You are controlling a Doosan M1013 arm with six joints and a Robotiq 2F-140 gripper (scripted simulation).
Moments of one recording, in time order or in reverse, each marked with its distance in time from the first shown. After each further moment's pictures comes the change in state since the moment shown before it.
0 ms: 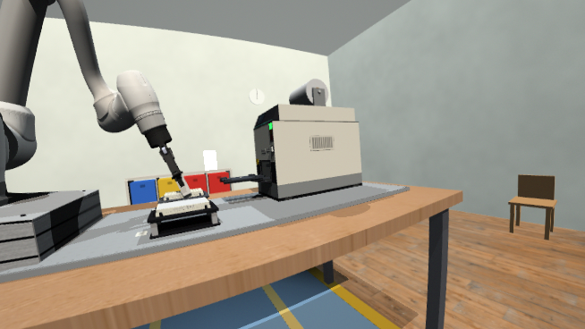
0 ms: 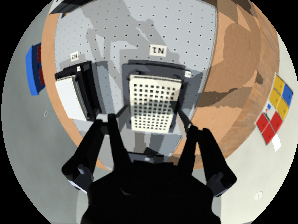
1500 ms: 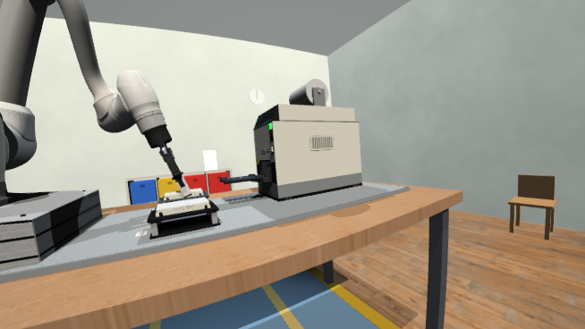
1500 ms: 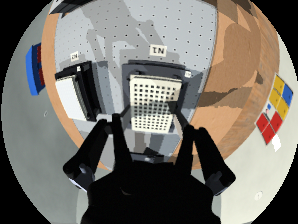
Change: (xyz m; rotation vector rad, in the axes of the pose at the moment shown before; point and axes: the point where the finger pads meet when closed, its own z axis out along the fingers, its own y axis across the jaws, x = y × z) arm 0.000 0.000 0.000 0.000 0.000 0.000
